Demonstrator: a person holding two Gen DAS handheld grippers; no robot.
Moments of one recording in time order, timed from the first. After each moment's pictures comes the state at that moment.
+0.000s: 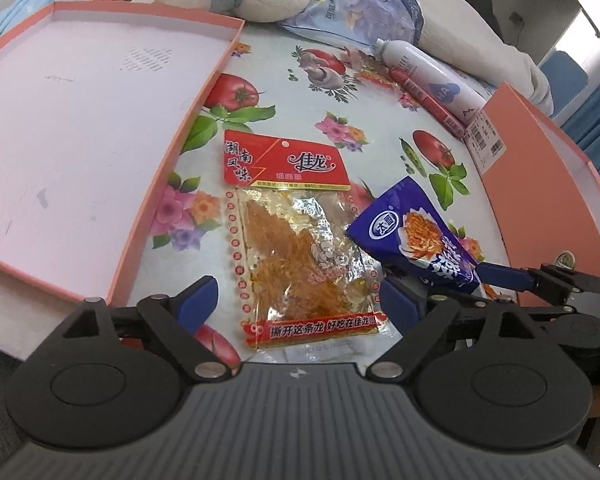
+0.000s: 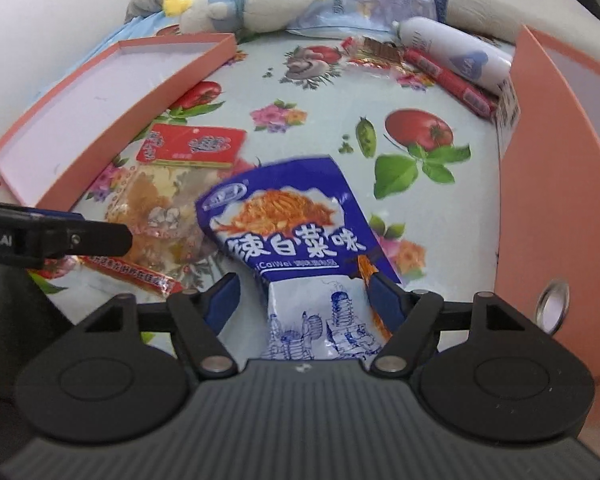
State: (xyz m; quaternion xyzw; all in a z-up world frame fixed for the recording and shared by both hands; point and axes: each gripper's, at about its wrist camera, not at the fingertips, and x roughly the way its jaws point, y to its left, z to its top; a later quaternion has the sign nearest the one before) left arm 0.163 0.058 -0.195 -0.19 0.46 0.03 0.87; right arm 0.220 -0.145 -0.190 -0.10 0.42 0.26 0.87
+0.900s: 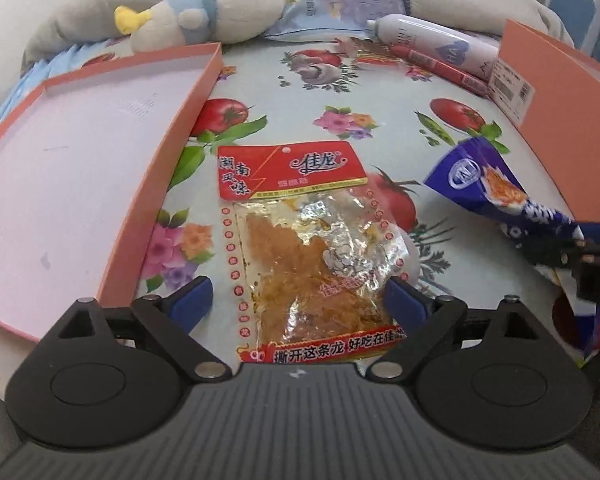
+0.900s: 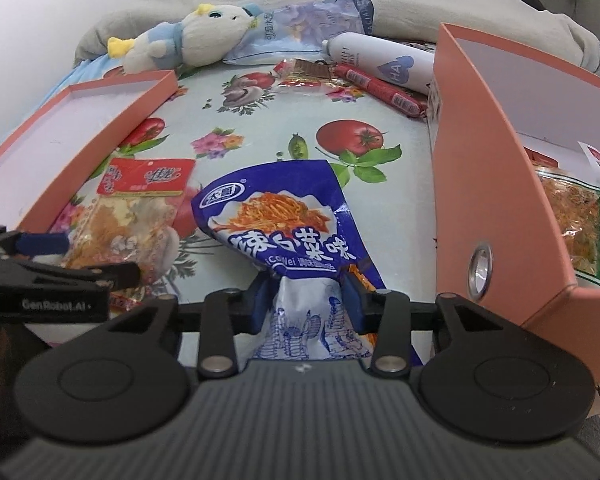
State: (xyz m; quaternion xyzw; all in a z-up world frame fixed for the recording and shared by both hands) left arm 0.182 0.015 -0.218 -0.03 0.44 0.07 0.89; right arm 0.213 -0.166 -0.181 -0.06 0.39 0.19 0.90
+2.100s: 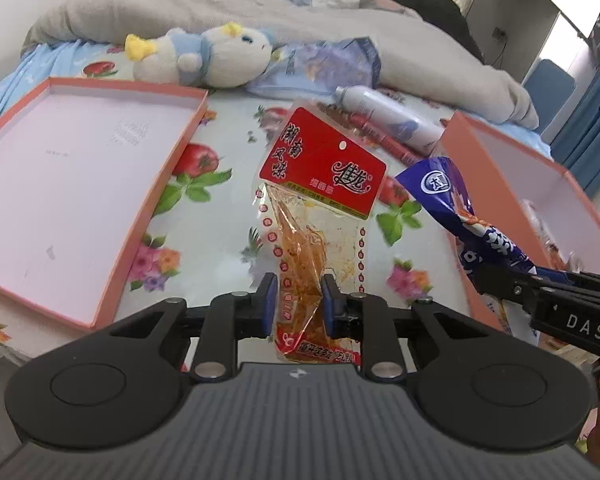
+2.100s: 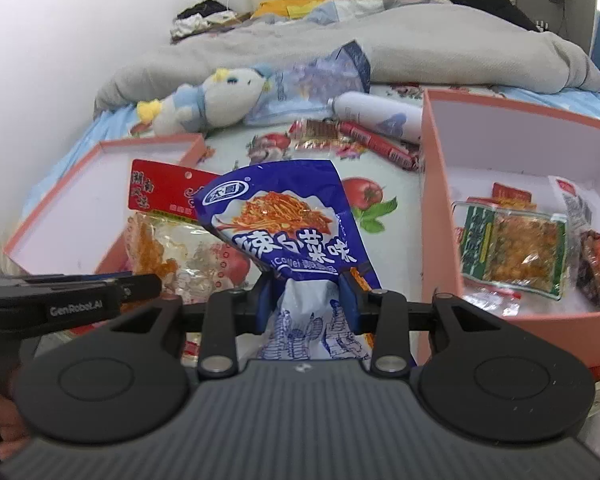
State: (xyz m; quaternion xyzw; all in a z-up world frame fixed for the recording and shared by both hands) left arm 0.147 0.003 -0.128 -0.15 0.40 0.05 0.90; right arm 0.180 -0.182 -0.096 -0.01 0.36 0.20 0.91
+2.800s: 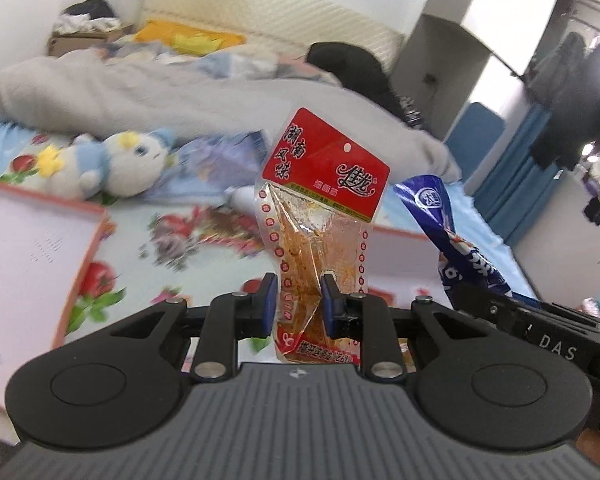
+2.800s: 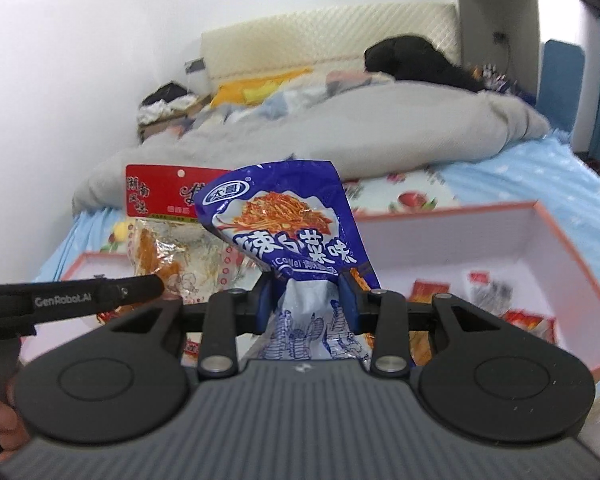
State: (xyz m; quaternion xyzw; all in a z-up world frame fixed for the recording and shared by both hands) left arm 0.196 -0.063 0.015 -0.17 0.32 -0.05 0.93; right arm 0.187 -0.256 0.018 0.03 0.26 0.15 0.95
